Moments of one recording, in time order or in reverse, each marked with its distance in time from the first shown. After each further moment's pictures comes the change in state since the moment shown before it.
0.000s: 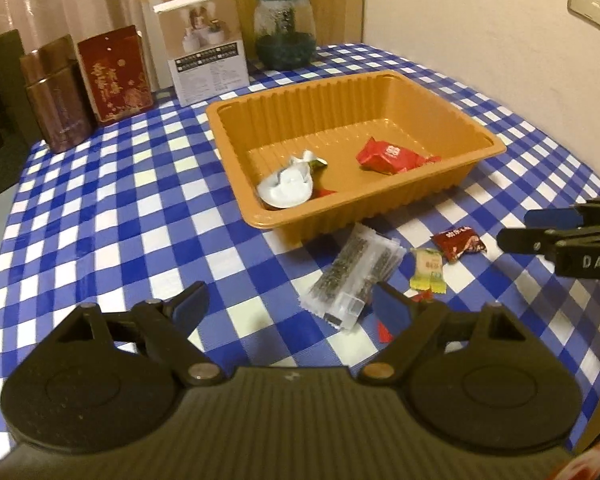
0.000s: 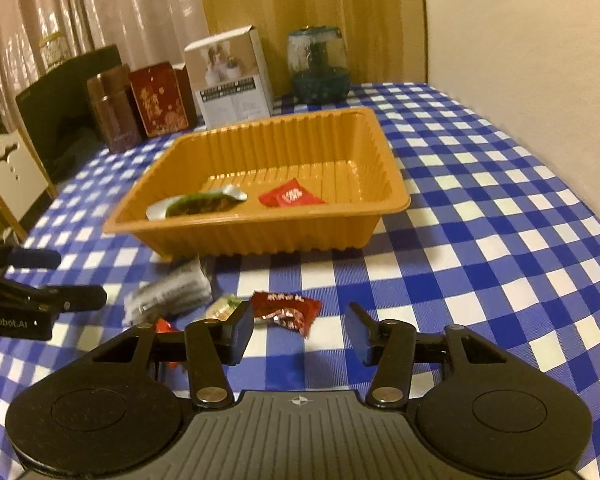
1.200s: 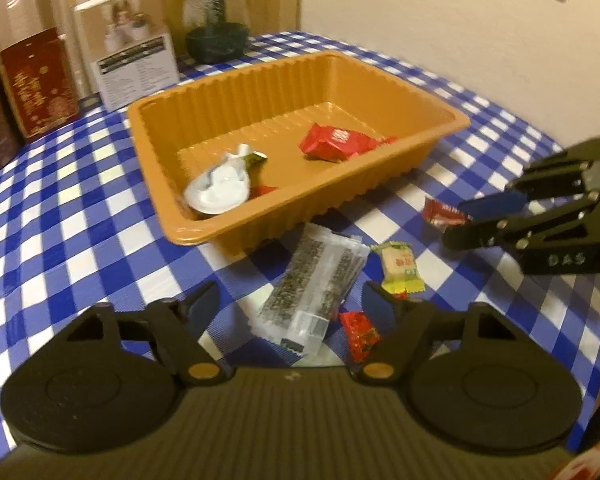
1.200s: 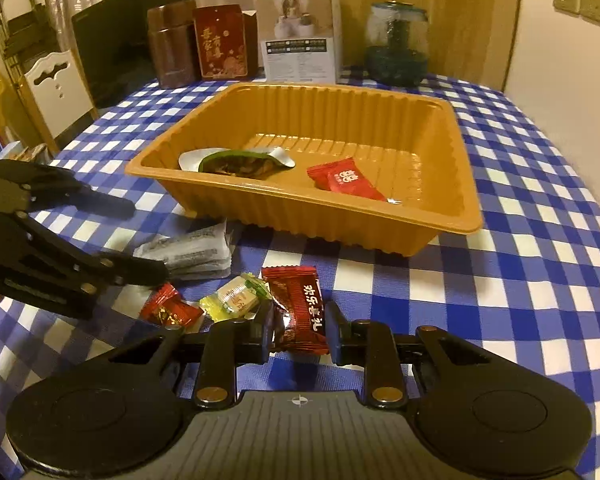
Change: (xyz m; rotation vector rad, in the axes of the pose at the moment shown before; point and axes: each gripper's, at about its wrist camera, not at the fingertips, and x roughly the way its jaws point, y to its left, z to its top) left arm 0.044 -0.010 0.003 0.124 0.012 -0.166; right arm 0.033 0.011 0.009 -0.230 0.101 0.089
